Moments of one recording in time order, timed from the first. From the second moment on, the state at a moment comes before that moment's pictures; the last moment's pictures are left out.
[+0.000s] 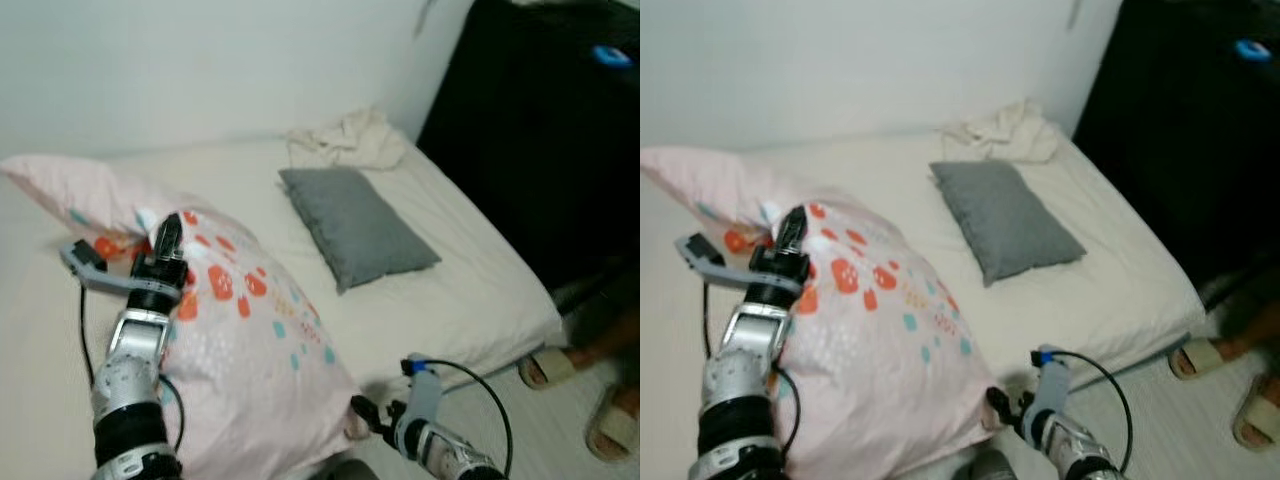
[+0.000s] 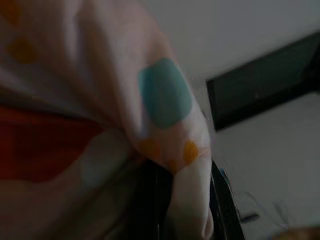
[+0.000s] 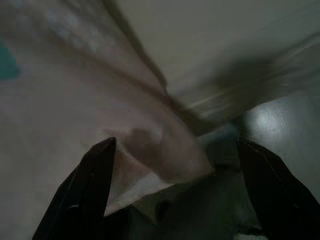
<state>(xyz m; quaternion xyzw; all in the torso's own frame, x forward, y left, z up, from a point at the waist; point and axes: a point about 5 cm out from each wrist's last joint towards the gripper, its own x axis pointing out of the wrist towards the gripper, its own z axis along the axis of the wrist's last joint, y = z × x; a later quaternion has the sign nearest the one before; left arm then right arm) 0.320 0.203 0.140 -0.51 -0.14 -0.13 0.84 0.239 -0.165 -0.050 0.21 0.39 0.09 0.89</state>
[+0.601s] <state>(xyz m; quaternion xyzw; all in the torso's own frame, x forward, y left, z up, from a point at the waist) 0.296 0.237 0.069 -0.43 -0.02 0.01 0.90 0.239 -0.162 -0.051 0.18 0.40 0.09 0.90</state>
